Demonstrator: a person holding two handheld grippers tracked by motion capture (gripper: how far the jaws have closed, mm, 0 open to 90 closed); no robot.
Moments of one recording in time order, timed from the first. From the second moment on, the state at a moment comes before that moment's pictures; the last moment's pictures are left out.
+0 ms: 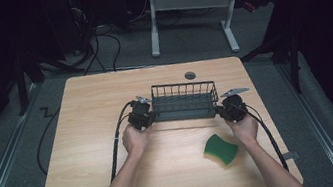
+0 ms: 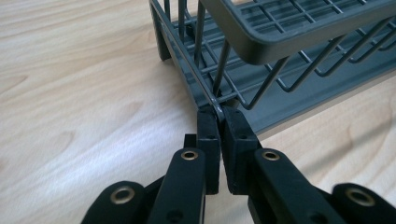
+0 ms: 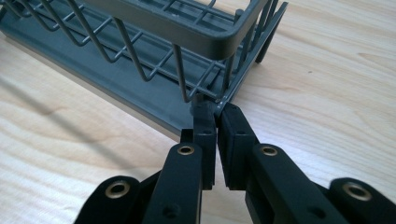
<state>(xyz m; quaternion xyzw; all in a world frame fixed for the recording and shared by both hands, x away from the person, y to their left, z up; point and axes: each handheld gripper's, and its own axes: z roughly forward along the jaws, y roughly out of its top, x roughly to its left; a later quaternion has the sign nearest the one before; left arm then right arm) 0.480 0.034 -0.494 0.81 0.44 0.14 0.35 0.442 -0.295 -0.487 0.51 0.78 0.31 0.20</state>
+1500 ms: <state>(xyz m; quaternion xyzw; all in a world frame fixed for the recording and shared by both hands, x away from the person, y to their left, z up) 0.405 0.076 -0.495 0.79 0.46 0.14 0.37 0.389 -0.266 -0.493 0.46 0.81 0.32 0.17</state>
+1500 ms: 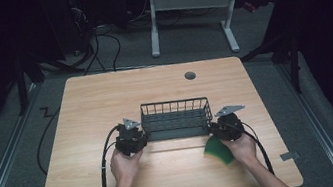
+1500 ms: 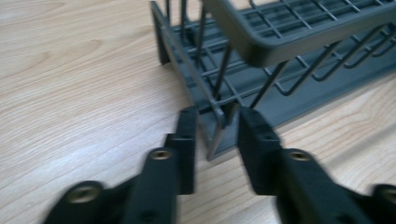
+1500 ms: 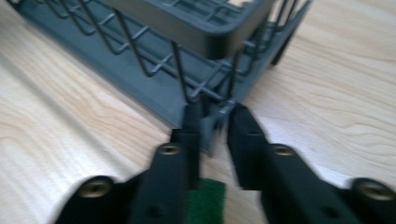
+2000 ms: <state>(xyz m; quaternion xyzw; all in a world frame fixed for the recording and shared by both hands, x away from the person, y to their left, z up) 0.374 0.132 -0.516 0.77 0.49 0.17 0.37 0.354 -0.311 -0.494 0.49 0.76 0.39 0.19</state>
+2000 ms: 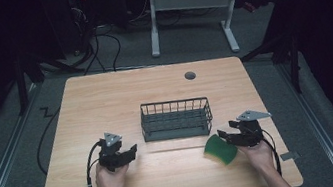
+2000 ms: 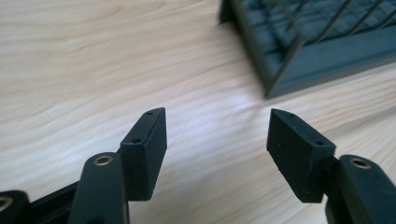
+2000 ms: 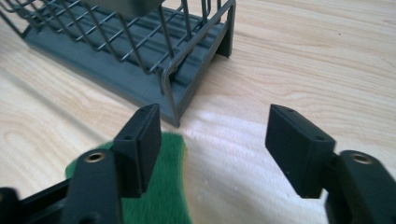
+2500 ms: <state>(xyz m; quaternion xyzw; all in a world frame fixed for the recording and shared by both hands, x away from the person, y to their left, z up) 0.359 0.168 -0.535 0.75 0.52 0.22 0.35 0.313 -0.310 -0.496 0.44 0.79 0.38 0.18</state>
